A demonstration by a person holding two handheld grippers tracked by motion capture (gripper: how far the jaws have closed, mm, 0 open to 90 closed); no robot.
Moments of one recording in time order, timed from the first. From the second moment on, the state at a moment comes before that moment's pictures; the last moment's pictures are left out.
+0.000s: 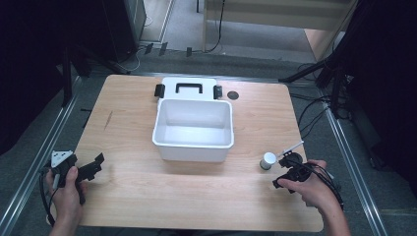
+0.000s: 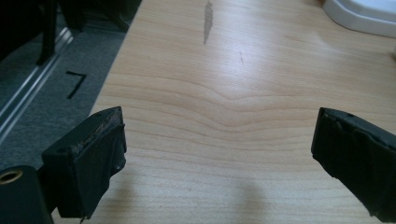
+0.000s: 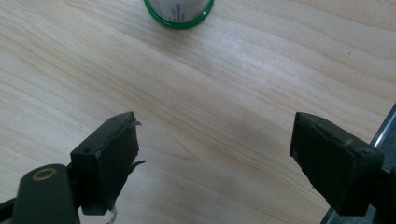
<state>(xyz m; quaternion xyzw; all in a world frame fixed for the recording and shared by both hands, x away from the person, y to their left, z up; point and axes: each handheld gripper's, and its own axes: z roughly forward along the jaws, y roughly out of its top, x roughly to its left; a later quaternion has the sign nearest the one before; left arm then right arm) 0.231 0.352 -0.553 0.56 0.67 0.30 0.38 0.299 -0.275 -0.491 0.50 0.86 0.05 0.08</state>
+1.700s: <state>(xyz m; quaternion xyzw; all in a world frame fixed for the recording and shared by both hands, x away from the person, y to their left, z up) 0.232 0.349 -0.552 0.57 0.67 0.31 0.37 0.367 -0.224 -0.471 0.48 0.87 0.02 0.02</state>
